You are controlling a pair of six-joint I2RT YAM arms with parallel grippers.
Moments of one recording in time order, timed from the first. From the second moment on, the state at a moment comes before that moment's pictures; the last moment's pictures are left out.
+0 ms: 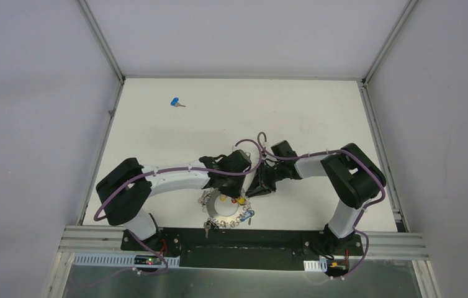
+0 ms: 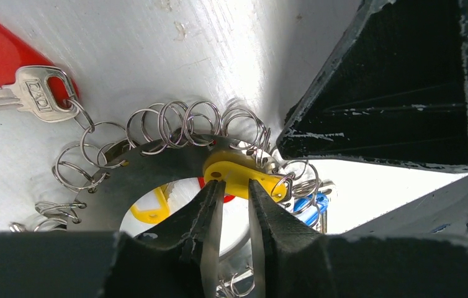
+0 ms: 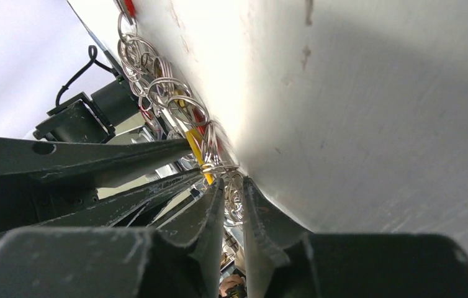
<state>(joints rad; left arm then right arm) -1.01 1.58 0.92 -0.37 -0.01 -0.69 0.58 1.76 0.69 -0.02 -0.84 0.83</state>
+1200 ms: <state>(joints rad) -1.01 1.60 0.94 -0.40 -0.04 -0.71 0.57 1.78 0.64 0.10 -0.86 0.86</state>
